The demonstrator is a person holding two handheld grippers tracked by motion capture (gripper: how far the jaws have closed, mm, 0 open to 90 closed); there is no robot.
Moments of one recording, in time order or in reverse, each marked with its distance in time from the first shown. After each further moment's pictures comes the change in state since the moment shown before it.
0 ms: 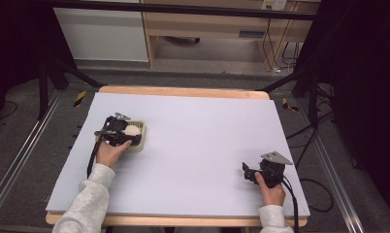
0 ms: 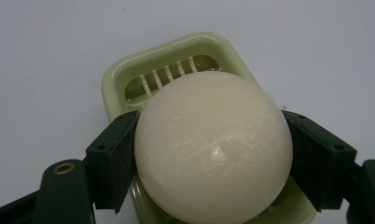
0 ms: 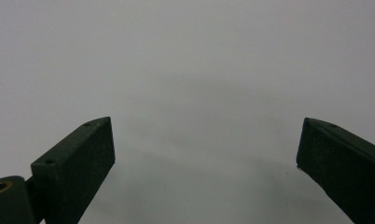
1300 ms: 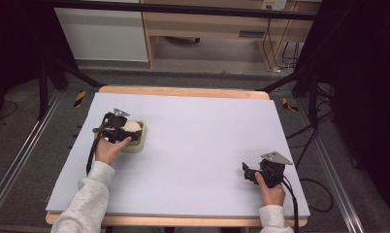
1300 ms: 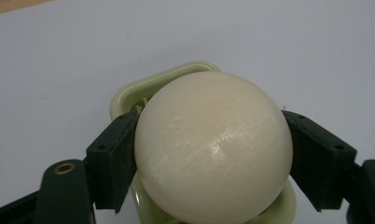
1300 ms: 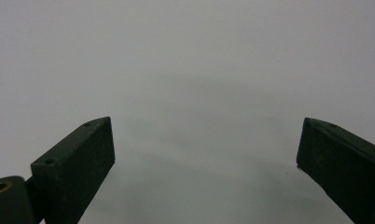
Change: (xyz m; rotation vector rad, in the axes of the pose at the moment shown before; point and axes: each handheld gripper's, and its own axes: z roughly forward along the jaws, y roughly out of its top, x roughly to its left) left arm -0.001 0.011 -0.013 -0.043 -0.009 -0.009; right arm 0.000 0.000 0.000 0.000 0.002 0.002
